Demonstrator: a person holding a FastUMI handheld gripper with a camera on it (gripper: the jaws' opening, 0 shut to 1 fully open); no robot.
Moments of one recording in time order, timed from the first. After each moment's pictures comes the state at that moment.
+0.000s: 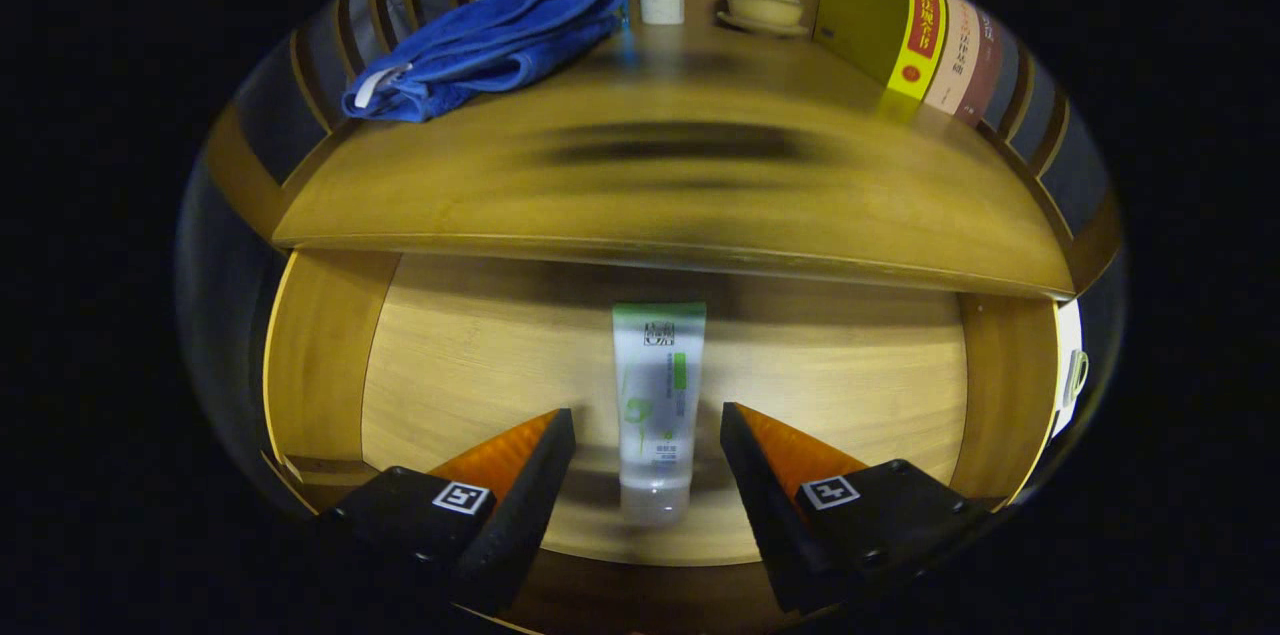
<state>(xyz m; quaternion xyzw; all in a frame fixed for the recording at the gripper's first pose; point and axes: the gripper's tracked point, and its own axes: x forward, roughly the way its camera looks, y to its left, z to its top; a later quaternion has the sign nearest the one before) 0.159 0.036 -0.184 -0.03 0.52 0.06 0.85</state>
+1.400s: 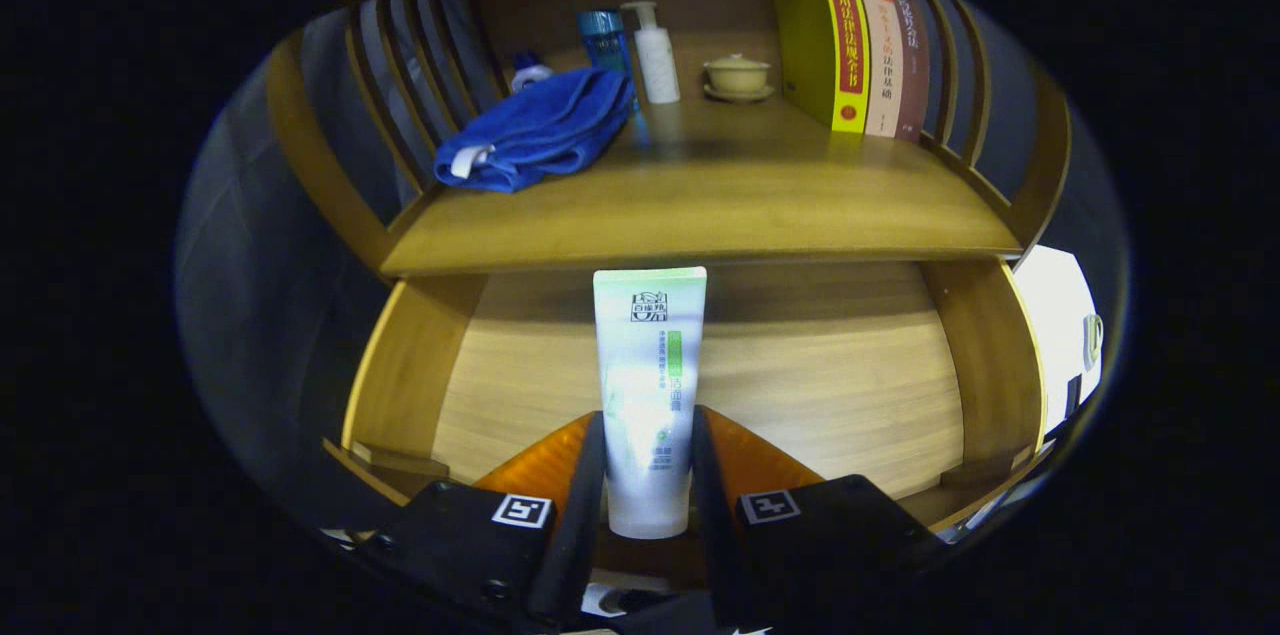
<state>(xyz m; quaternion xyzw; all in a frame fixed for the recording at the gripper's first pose) 0.158 0.058 -0.053 0.04 0.39 0.10 0.91</state>
